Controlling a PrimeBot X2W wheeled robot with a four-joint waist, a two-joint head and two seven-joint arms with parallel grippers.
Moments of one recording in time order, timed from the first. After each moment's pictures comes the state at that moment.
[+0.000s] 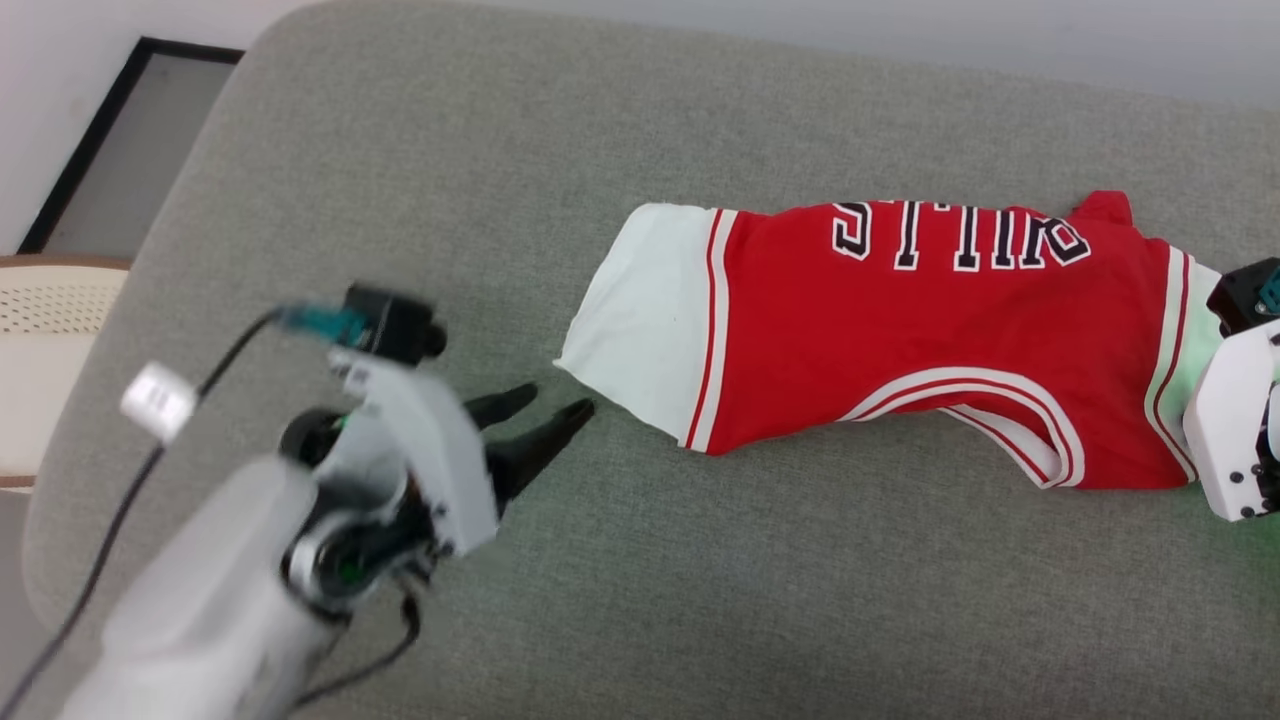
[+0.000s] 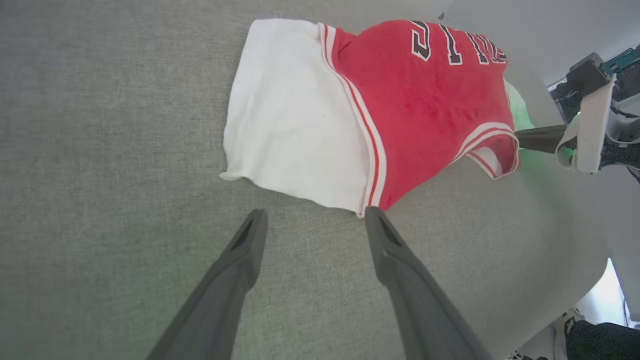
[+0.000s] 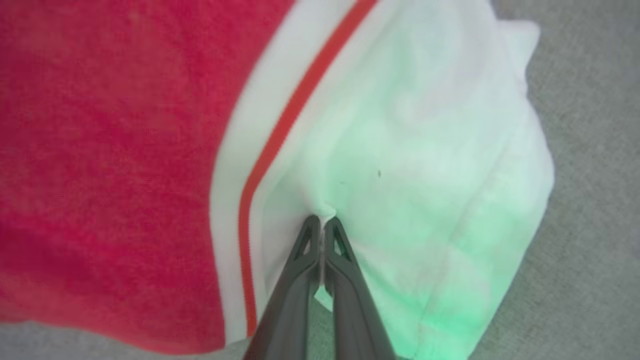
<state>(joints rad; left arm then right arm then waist) -0.58 0.51 -0.61 0.19 -1.07 -0.11 0.39 -0.71 -0.62 0.53 0.61 0.55 0.13 0.69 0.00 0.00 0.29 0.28</state>
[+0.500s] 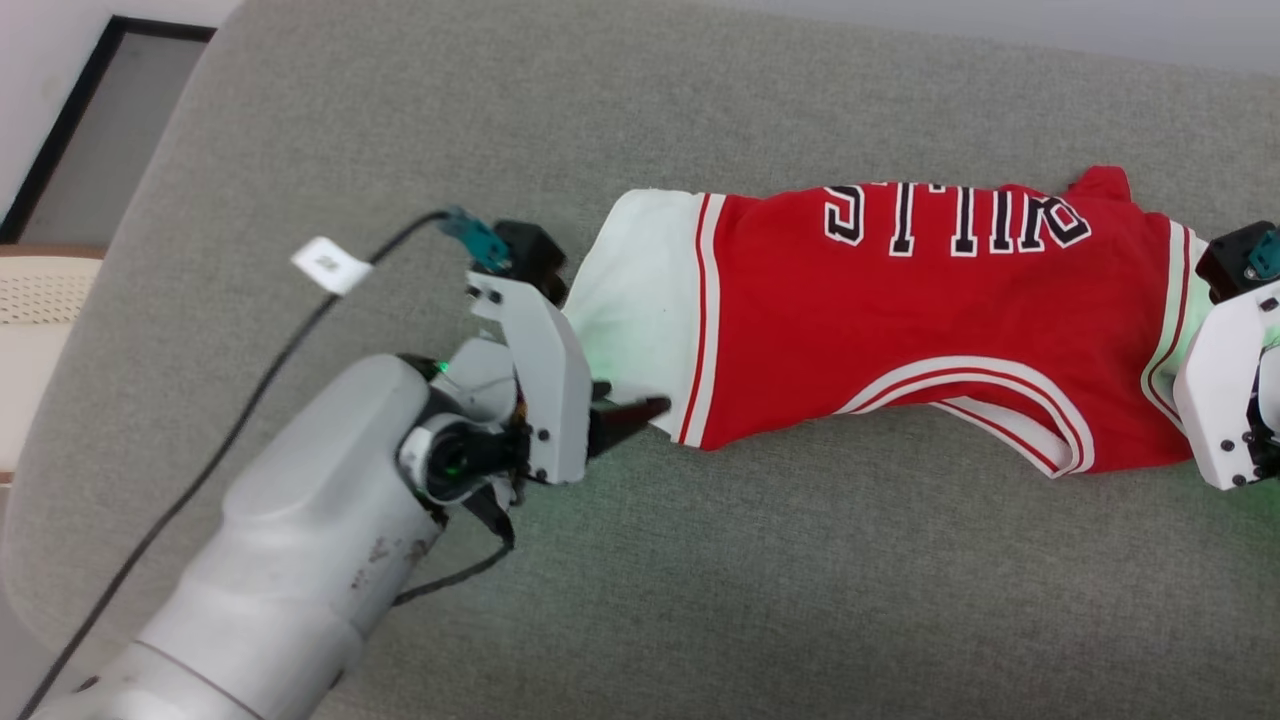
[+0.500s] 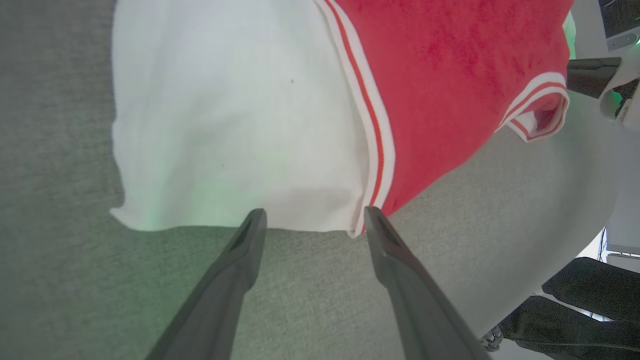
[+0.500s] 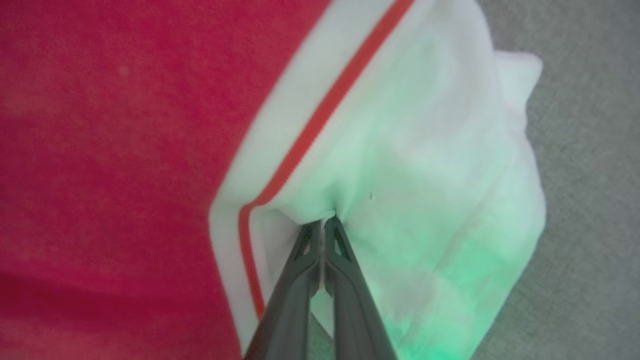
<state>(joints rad) -0.89 0.34 -0.78 0.55 -1.14 -0.13 0.63 -0.78 -0.61 0.57 0.64 0.55 0.13 0.68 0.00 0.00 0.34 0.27</state>
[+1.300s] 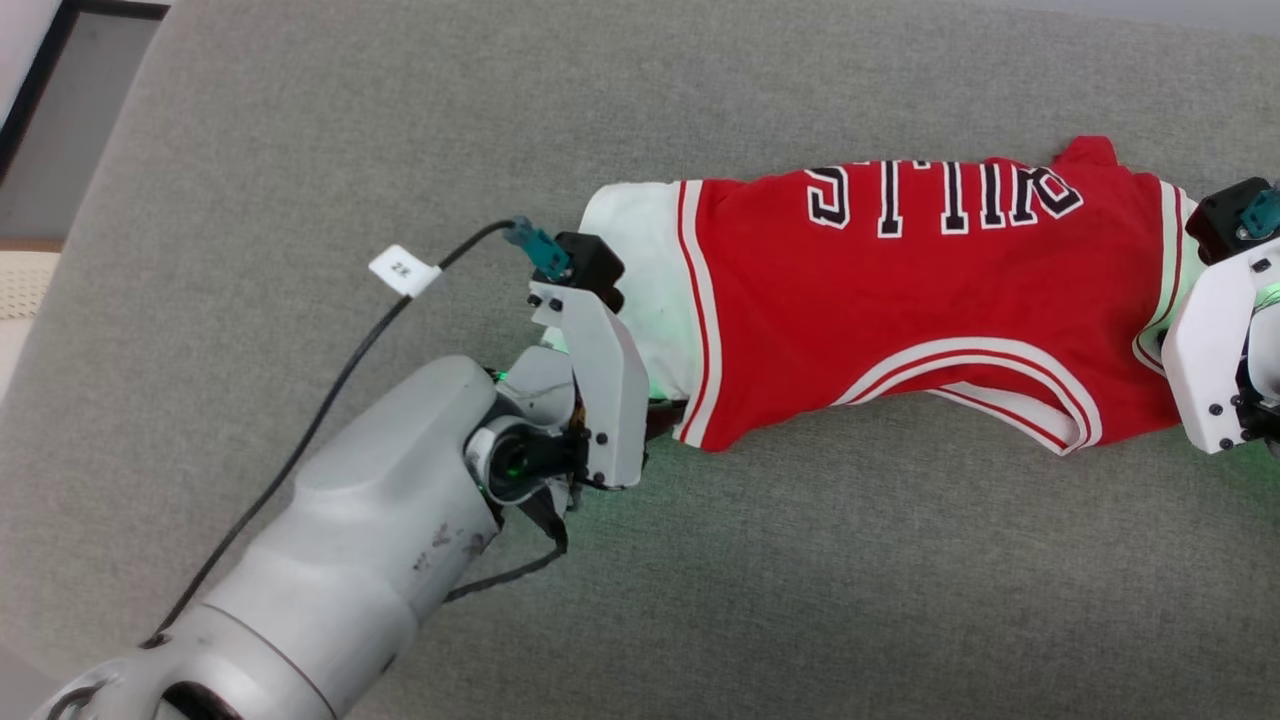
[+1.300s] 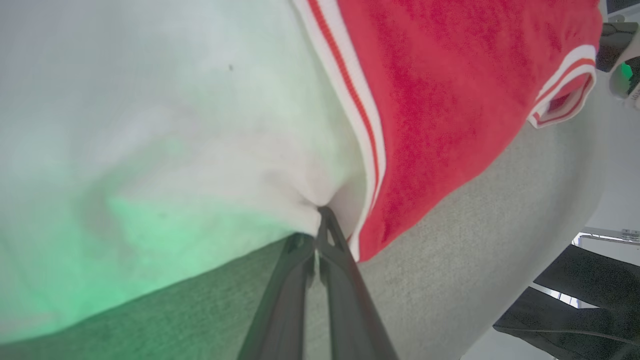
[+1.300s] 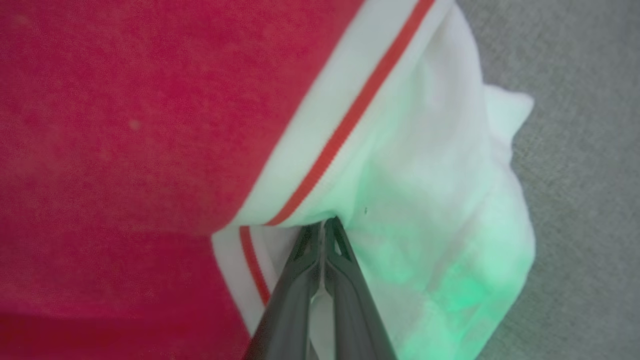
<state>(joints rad) -0.99 0.26 -1.00 0.71 -1.30 -0.13 0.56 -0.85 -0.60 0.62 0.66 0.56 0.14 0.63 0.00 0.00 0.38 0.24</state>
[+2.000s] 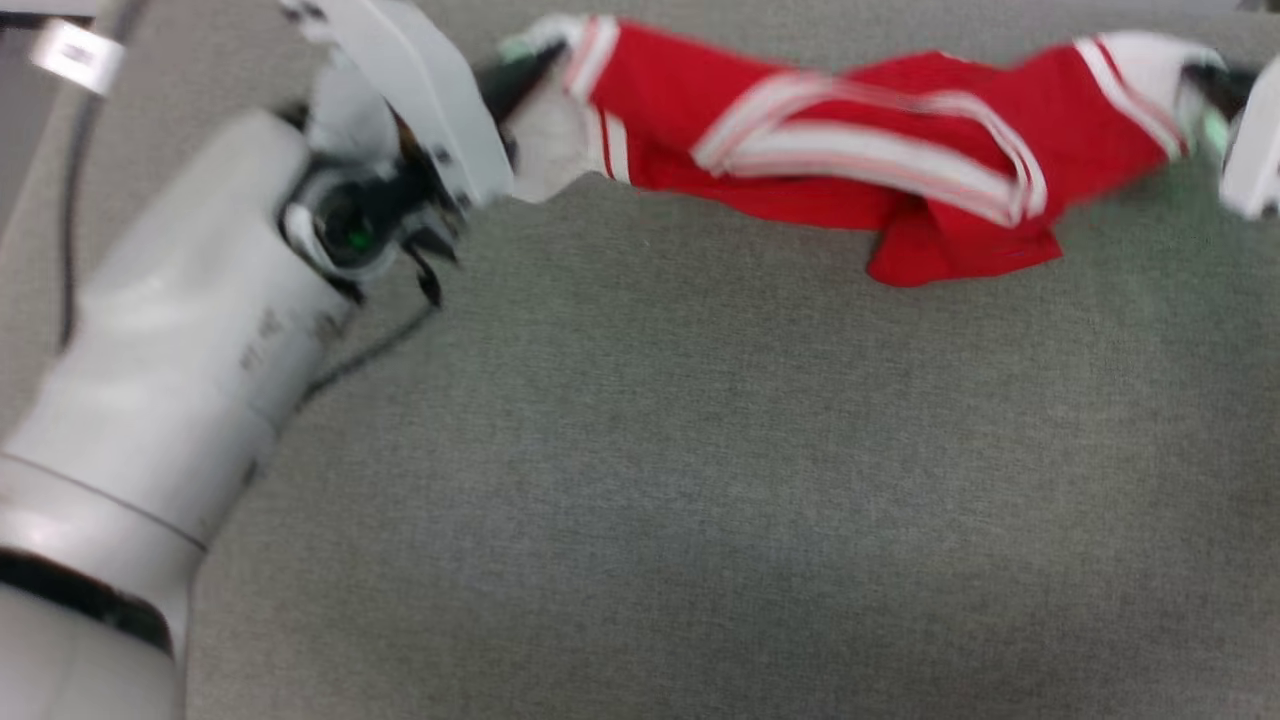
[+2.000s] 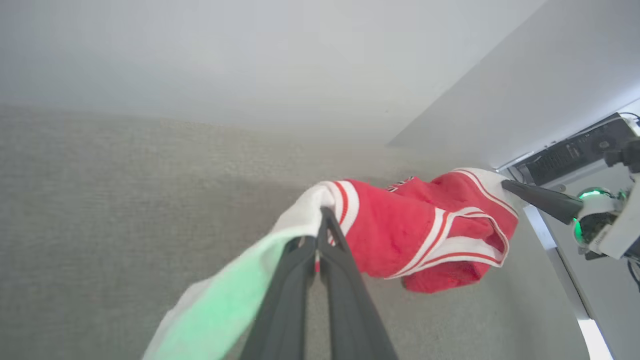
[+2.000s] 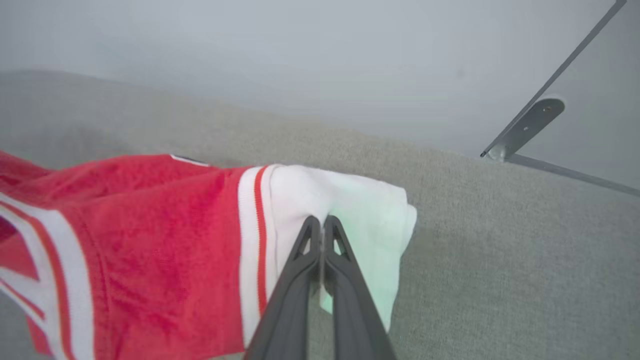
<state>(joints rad) -1.24 0.37 -0.87 0.73 -1.38 -0.13 0.28 -1.06 -0.51 0.39 0.67 0.67 0.13 0.54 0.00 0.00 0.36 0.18</state>
